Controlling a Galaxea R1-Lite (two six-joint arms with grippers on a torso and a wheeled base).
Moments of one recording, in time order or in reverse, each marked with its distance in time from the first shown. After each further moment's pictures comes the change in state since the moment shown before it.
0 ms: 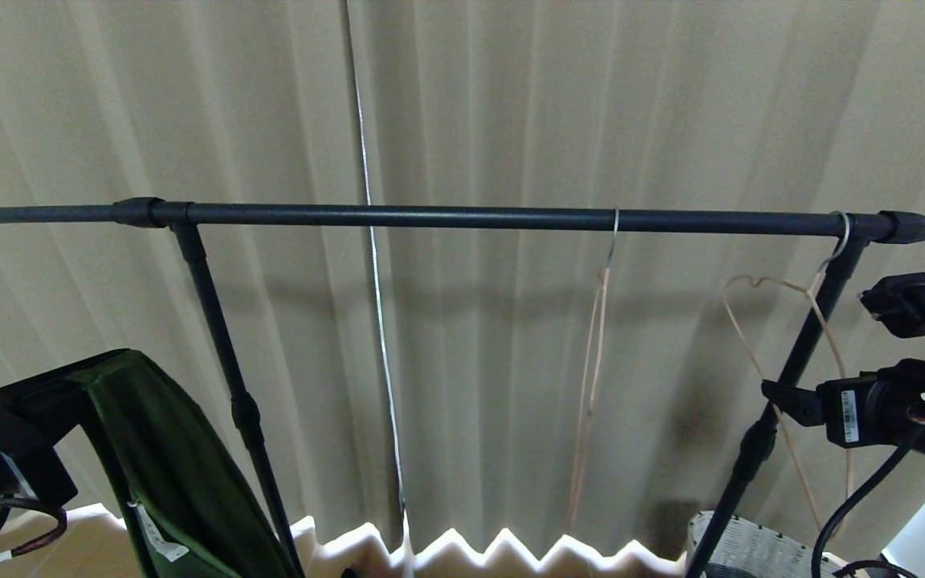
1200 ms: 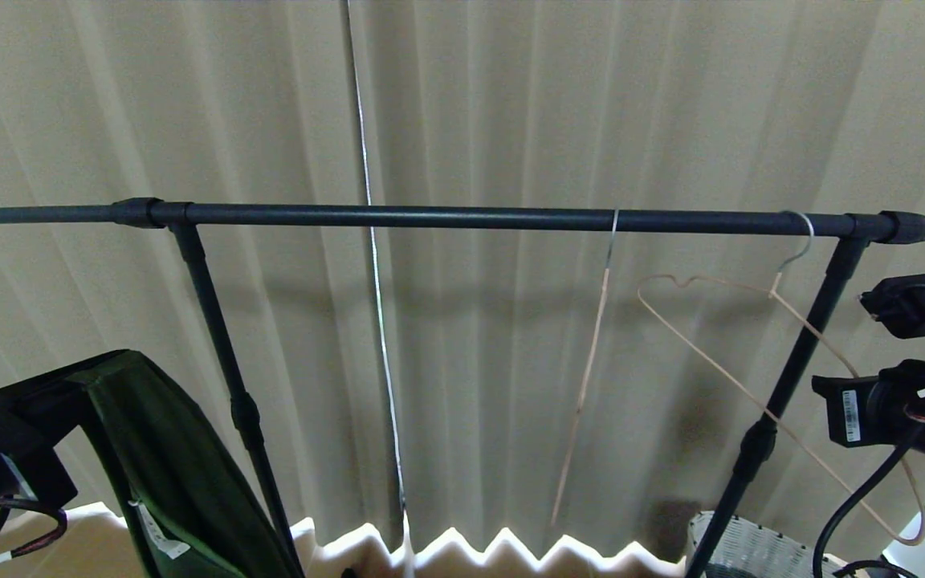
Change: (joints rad) left arm 0.000 -0.002 0.001 0.000 0.000 0.002; right arm -0.016 0.005 -0.002 0.004 -0.012 -0.006
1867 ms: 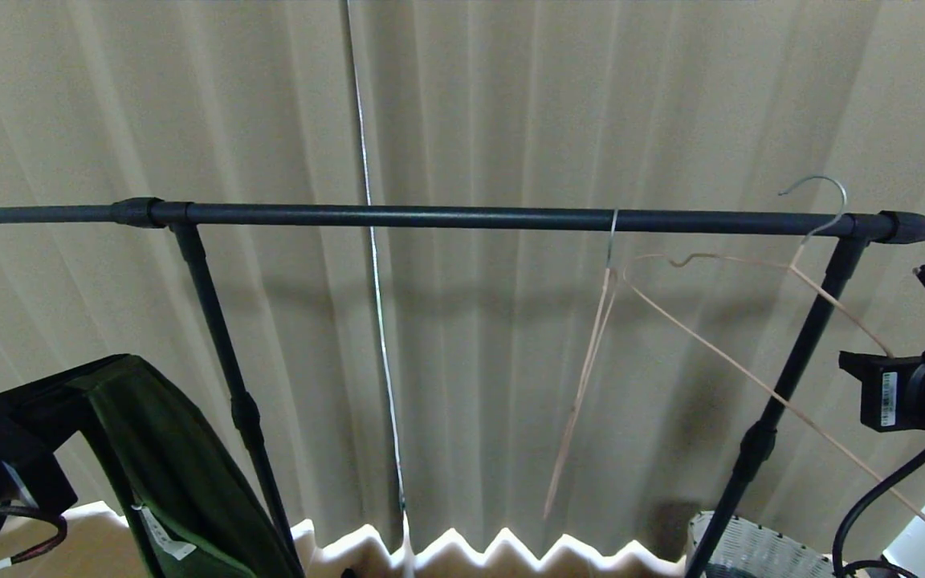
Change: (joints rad) left arm 0.001 -0.005 0.014 -0.003 0.000 0.031; right arm 0.000 -0.101 -0.009 -0.008 0.001 0.000
